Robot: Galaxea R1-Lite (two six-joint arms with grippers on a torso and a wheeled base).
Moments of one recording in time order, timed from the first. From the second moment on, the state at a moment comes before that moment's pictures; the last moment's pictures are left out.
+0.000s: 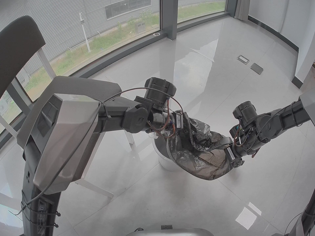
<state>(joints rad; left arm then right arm) -0.61 2.37 -1.94 0.18 0.04 -0.39 0.31 2.05 -1.22 0.22 -0.09 -0.06</state>
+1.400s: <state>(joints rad) -0.52 2.41 -1.95 0.40 0.14 -0.44 0.27 2.36 -1.71 0.36 0.04 -0.06</state>
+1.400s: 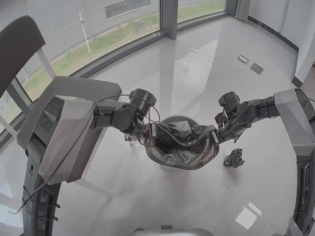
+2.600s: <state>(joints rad) -0.50 2.52 -2.00 0.60 0.15 -0.65 0.25 2.40 -1.89 0.37 0.03 -0.03</state>
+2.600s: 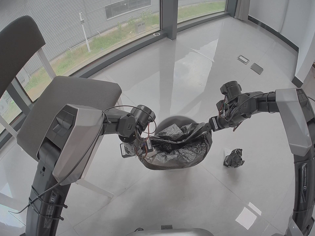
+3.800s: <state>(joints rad) -0.52 2.52 -2.00 0.76 0.04 -0.45 0.26 2.24 -1.73 0.36 0.04 -0.04</state>
